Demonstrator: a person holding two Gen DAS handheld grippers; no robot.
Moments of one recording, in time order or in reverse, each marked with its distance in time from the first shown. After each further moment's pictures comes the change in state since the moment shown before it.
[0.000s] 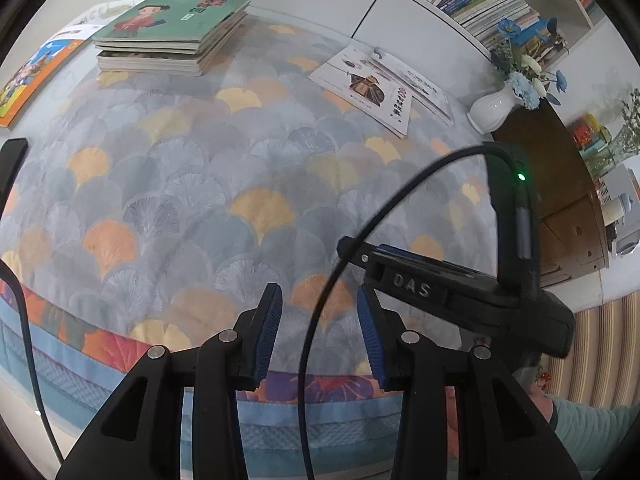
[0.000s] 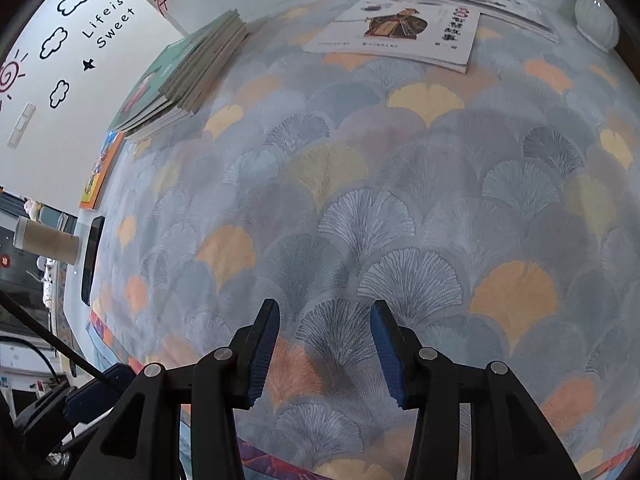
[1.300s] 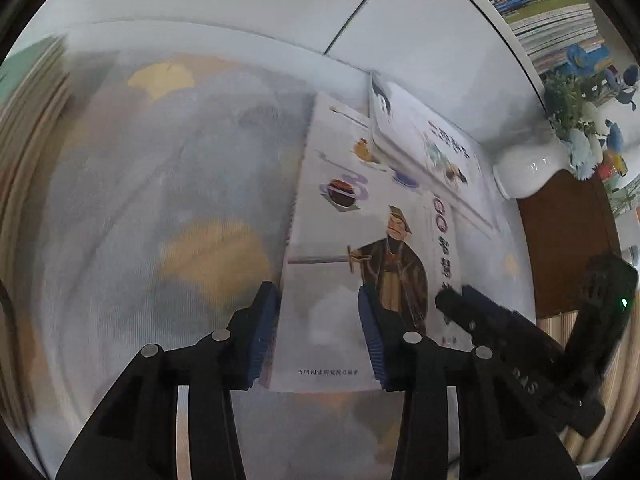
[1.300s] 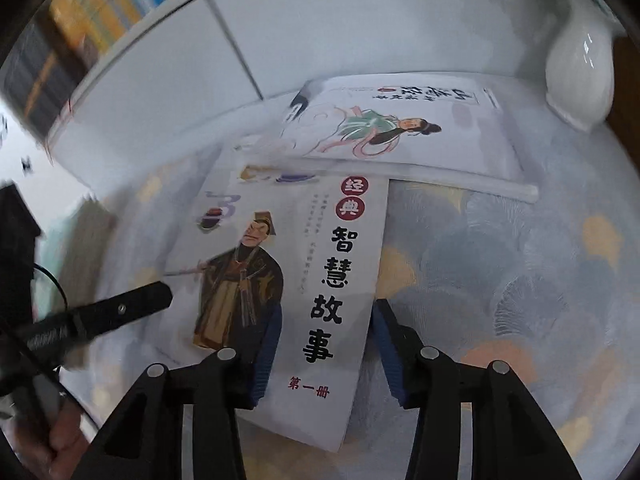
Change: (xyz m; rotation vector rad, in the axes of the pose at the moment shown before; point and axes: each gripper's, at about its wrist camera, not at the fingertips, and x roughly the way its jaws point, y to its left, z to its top) left arm 0.193 -0.030 0.257 0.087 0.123 -0.161; right arm 0.022 -0.136 0.211 0.141 -0.235 -0.163
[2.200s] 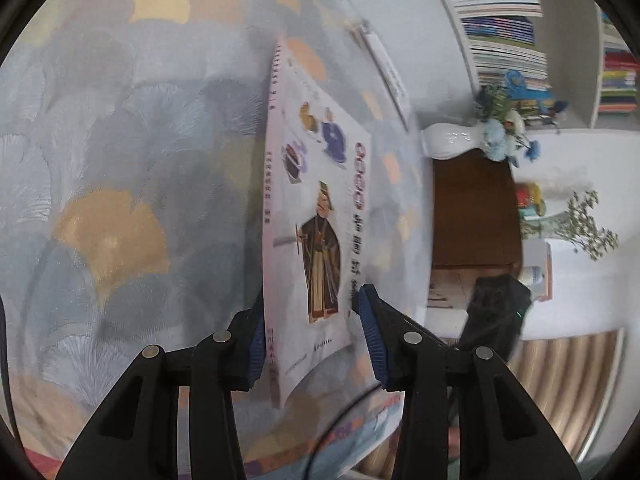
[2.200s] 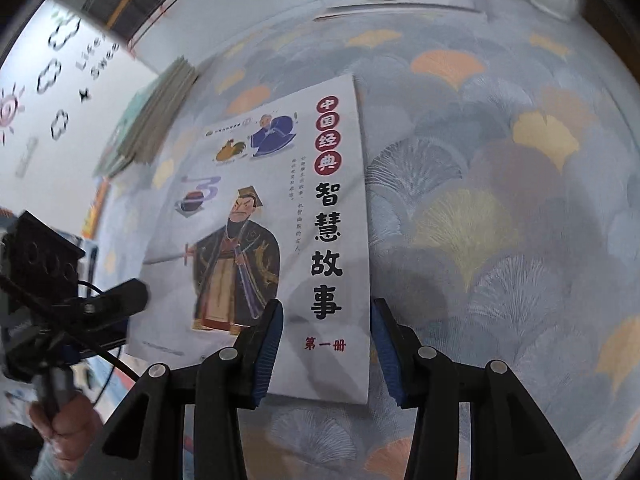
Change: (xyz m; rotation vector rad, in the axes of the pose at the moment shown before) left arm -0.059 0.000 -0.212 -0.359 0.026 -0.339; right arm -0.089 -0.045 -0.177 -0.051 0.222 0.230
